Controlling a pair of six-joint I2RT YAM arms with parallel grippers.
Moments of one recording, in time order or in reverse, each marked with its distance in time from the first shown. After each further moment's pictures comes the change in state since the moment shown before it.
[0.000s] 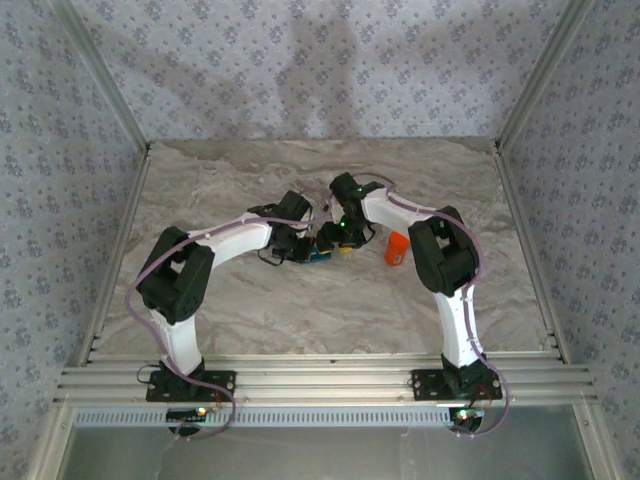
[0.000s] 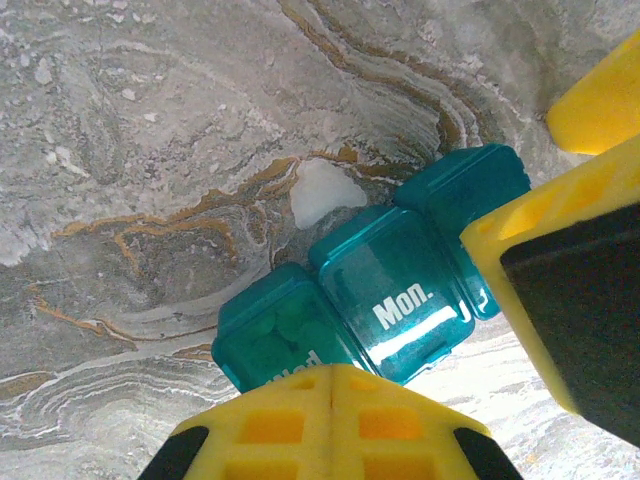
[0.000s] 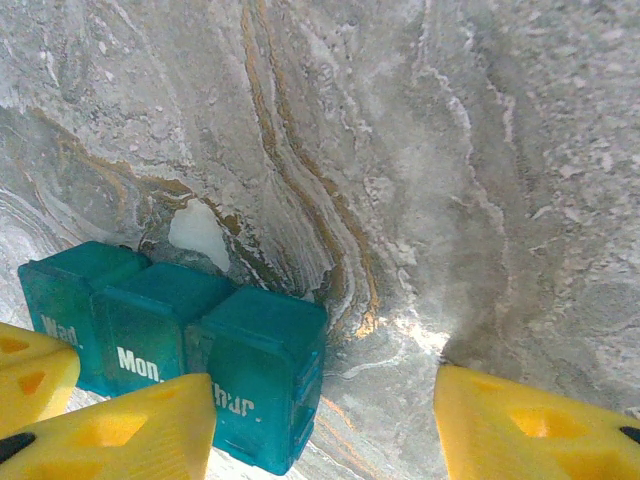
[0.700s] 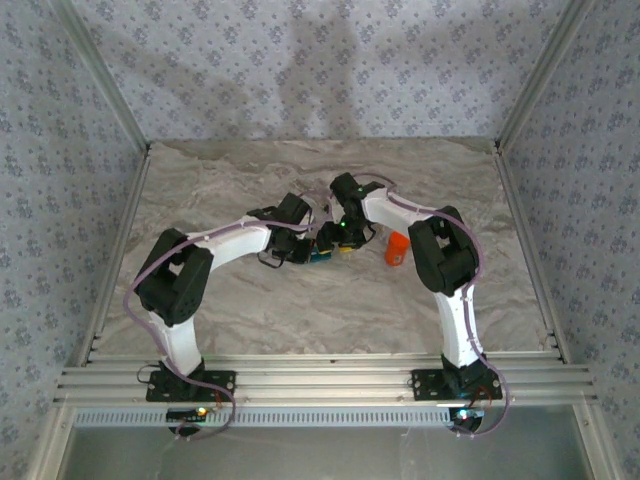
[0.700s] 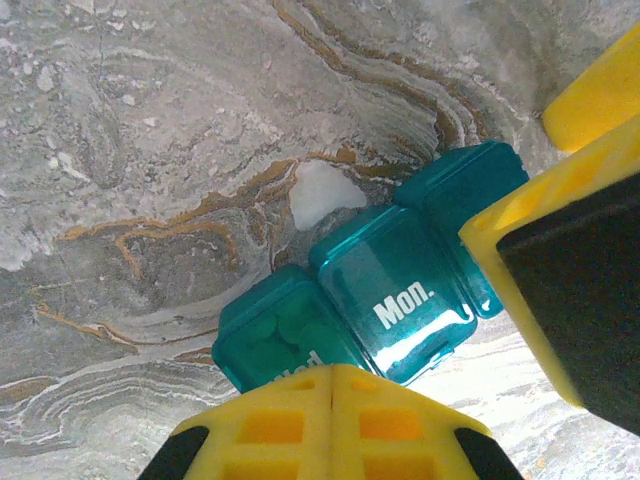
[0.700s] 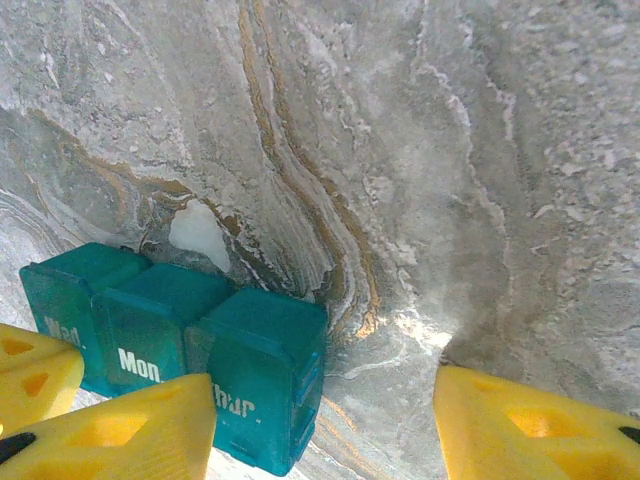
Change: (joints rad) left arm -0.006 -0.013 -0.039 0.040 -0.019 0.012; right arm -0.003 0.003 -0.001 0.002 -0.009 0.007
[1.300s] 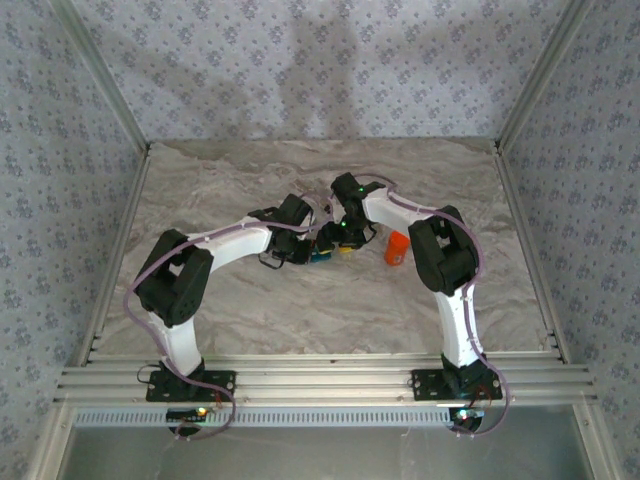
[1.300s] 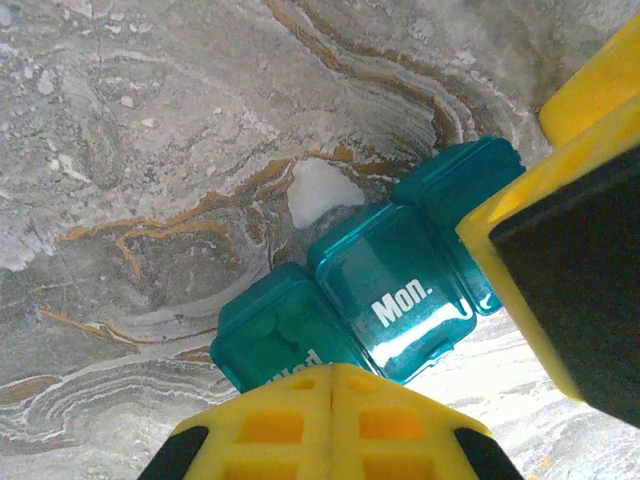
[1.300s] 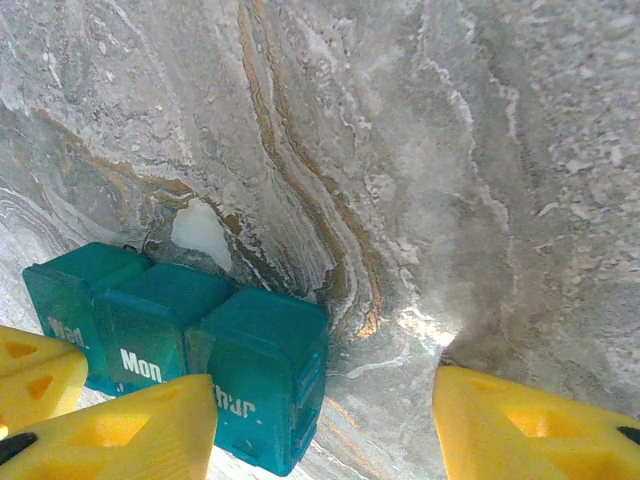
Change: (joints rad) left arm -0.011 -0.006 0.000 -0.006 -0.014 0.010; right arm -0.006 0.002 -0.003 0.002 -0.019 0.004
